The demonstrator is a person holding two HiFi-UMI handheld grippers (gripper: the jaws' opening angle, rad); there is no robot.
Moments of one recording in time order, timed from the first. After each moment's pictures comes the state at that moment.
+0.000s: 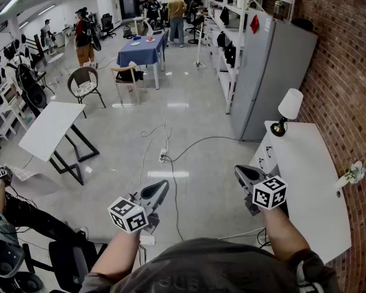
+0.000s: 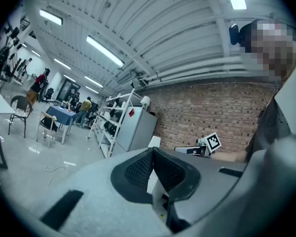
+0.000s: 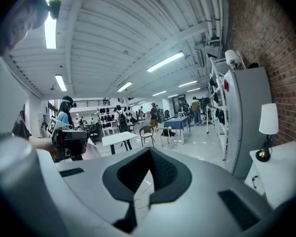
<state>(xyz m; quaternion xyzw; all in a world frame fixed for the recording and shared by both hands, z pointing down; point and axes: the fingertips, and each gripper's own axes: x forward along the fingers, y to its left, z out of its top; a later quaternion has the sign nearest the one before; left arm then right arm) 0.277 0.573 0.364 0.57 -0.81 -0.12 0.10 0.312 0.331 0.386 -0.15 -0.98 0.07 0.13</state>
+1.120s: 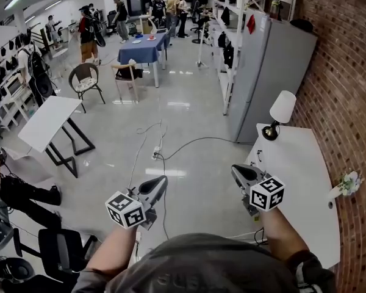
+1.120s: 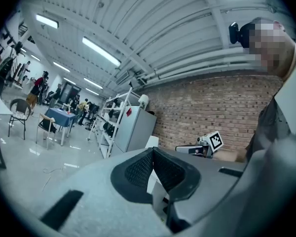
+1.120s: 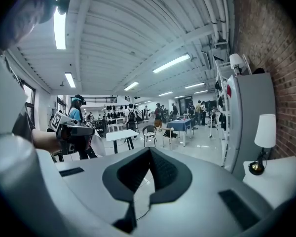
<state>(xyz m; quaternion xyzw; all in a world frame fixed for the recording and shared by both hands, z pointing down) 0.312 0.467 0.352 0.56 -0.82 -0.11 0.09 0.342 0.241 0.371 -0.19 -0.97 0.03 0.12</state>
